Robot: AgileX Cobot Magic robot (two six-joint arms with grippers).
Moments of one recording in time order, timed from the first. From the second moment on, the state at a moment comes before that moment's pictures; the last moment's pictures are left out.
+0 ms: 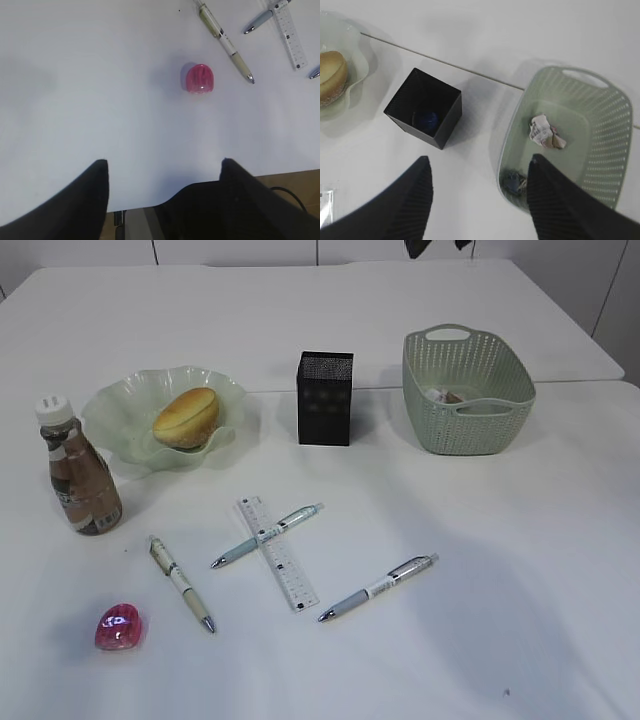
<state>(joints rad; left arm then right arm) 0.10 0.92 -0.91 -0.26 1.24 0.05 0.24 2.15 -2.43 -0.01 1.26 -0.07</state>
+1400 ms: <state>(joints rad) -0.25 1.29 -0.92 -0.18 1.06 -0.03 0.17 1.72 -1.63 0.01 1.25 0.04</state>
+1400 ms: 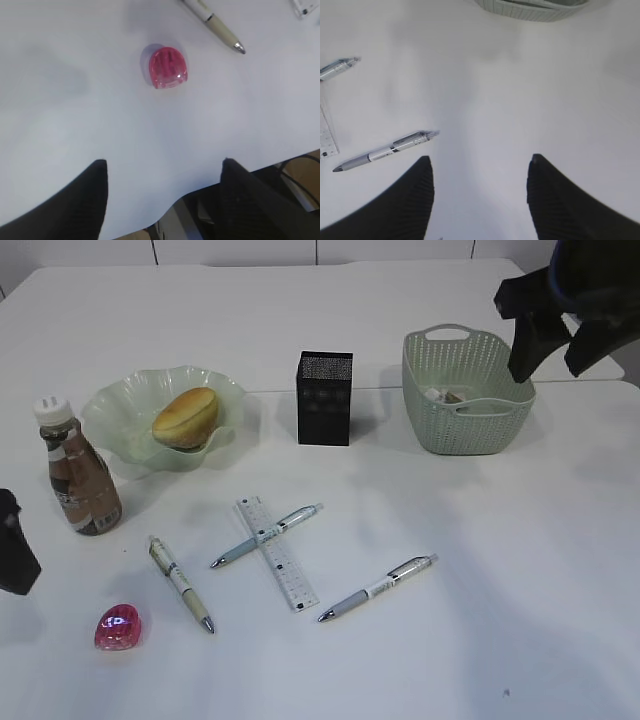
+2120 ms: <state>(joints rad) -0.42 1.72 -1.07 -0.06 0.98 -0.21 0.17 1.69 -1.63 0.00 1.25 0.04</state>
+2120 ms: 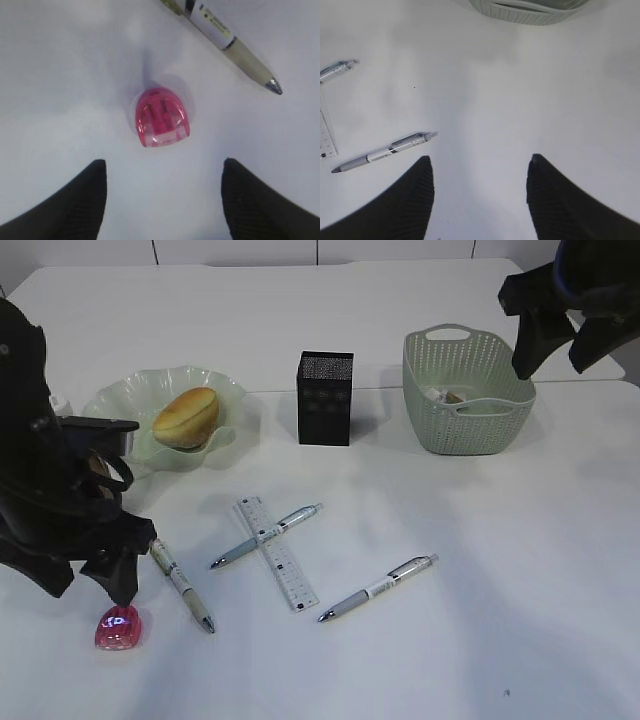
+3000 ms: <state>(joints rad) -0.42 1.85 -1.08 -0.05 0.90 -0.22 0.17 1.69 -1.63 0.00 1.25 0.04</state>
